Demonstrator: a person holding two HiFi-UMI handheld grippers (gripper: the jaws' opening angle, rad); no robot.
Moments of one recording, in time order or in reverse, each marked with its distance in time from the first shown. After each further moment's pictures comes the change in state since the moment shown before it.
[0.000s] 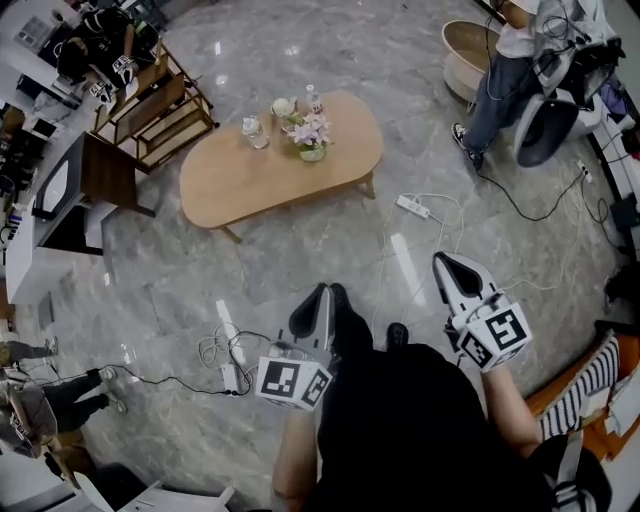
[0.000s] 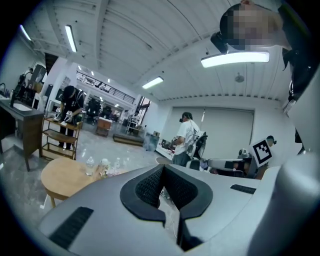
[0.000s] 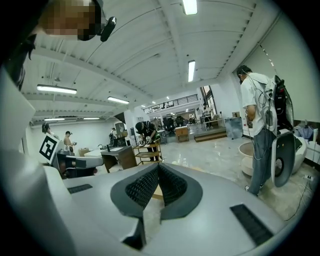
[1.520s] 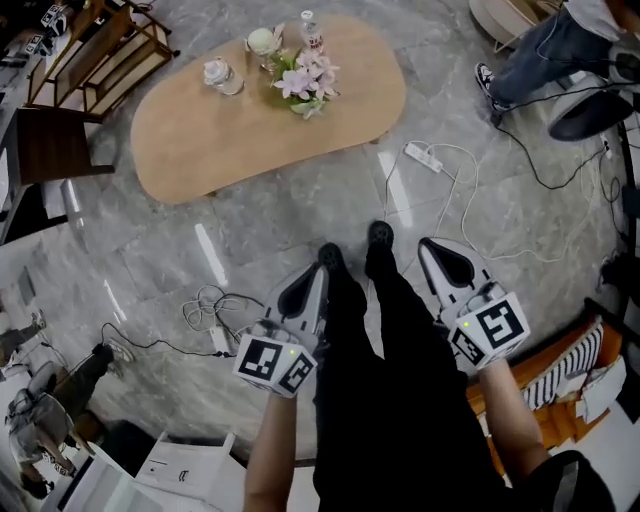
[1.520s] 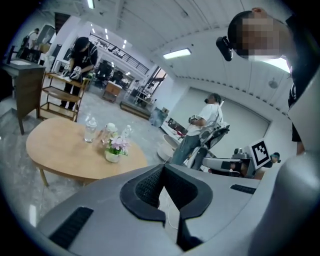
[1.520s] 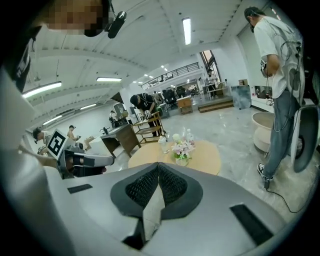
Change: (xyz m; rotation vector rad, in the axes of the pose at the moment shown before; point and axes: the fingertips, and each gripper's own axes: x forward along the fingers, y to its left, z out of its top) left arm 0.183 0.179 -0.093 -0.260 0.281 -0.011; right arm 0.246 -0.072 -0.102 0.095 0.315 0.091
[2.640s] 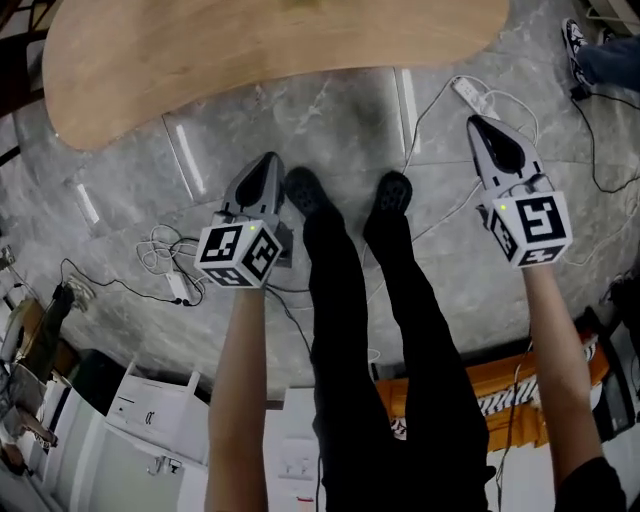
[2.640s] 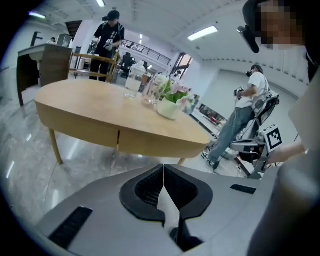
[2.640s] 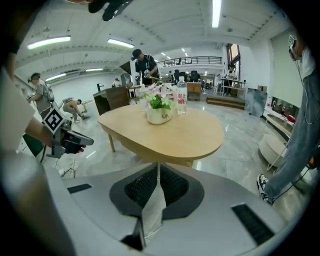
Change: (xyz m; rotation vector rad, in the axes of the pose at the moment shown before) left arm 0.197 0.317 -0.245 -0.060 0.092 0.308; right arm 0.270 -0.224 -0.239 -0.296 0.193 -0.048
